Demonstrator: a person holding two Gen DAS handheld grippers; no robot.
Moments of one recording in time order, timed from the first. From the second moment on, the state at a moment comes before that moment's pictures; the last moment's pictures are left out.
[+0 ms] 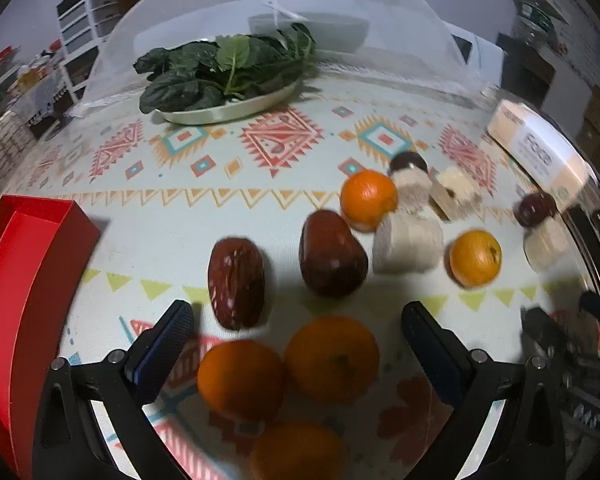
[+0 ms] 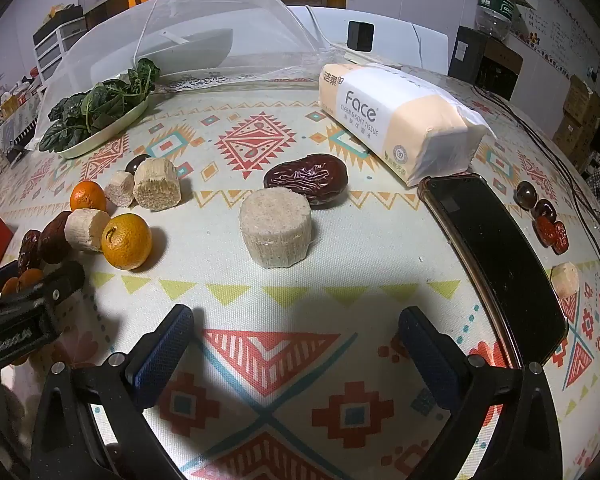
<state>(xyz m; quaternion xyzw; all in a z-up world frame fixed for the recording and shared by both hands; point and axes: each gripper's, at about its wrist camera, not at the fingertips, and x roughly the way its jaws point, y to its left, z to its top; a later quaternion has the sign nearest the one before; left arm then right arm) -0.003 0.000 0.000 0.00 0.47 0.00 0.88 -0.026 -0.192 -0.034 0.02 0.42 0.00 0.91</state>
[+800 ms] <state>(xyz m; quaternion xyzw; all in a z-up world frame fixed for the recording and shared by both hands) -0.102 0.117 0.058 -0.10 0.42 -0.11 0.89 -0.098 -0.184 -0.006 0.03 0.40 0.10 0.91</state>
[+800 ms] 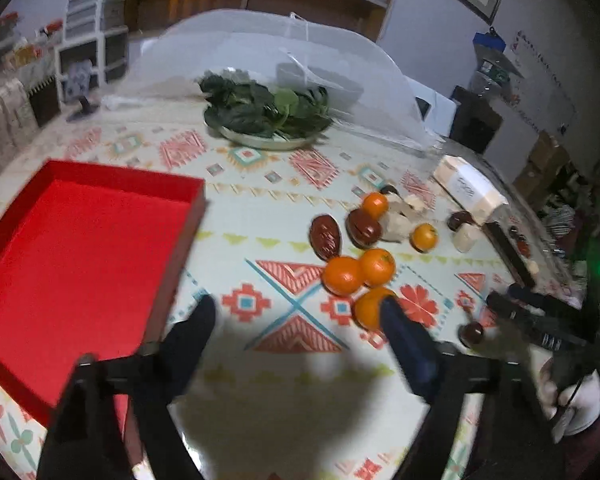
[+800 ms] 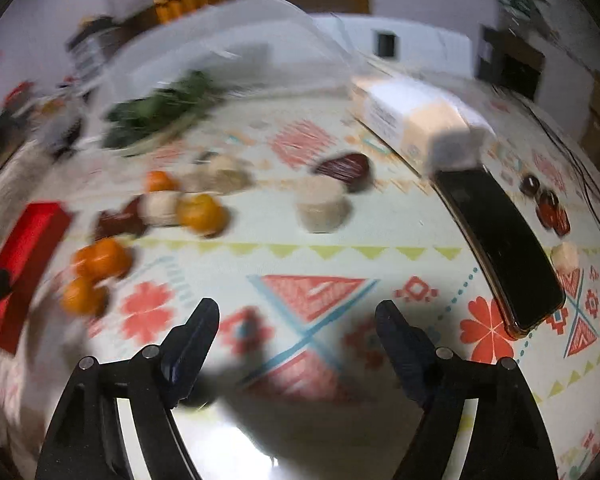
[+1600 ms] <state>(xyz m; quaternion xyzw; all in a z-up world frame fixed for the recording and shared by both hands) -0.083 0.027 0.018 0.01 0.44 -0.15 0.88 -0.131 -0.123 -0.028 -0.03 0.41 0.20 0.89</state>
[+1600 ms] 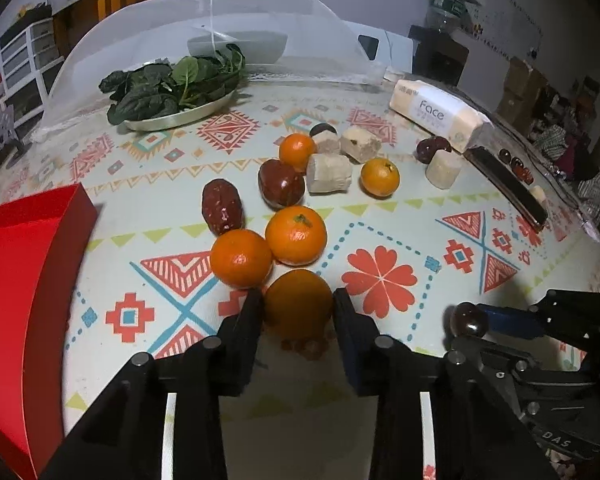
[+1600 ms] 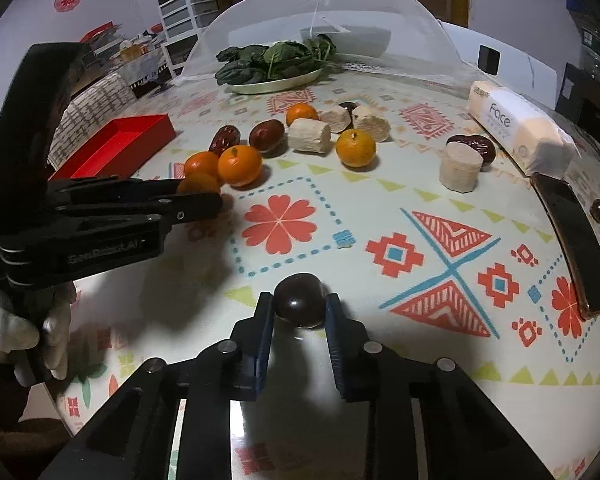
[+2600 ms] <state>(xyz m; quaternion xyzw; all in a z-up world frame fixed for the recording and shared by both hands) -0.143 0.332 0.060 -0.20 0.38 0.11 0.90 -0.122 0.179 0.043 -0.09 0.36 0.46 0.81</state>
